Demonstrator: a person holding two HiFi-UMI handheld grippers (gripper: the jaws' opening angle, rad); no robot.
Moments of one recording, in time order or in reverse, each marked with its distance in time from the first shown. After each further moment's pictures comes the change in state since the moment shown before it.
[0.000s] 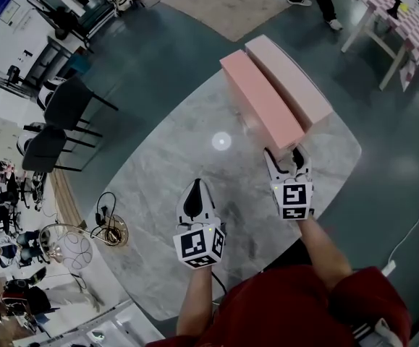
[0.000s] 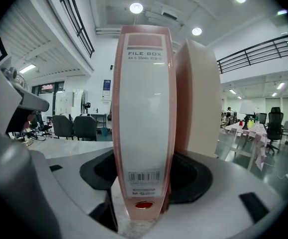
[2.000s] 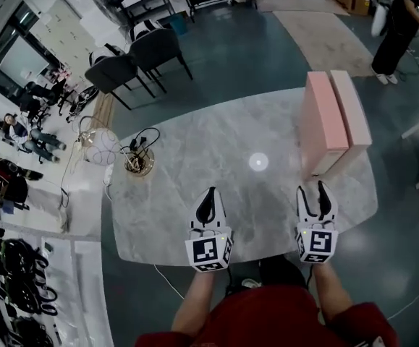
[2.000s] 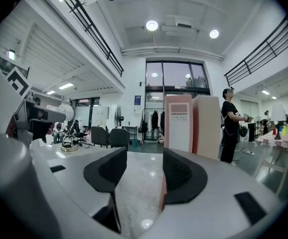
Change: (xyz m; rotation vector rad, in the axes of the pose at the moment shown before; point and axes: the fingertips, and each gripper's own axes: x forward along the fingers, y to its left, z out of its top) left arm -0.172 -0.016 0.002 -0.012 -0.179 0.429; right arm -0.135 0.024 0.041 -0.082 -0.157 0.372
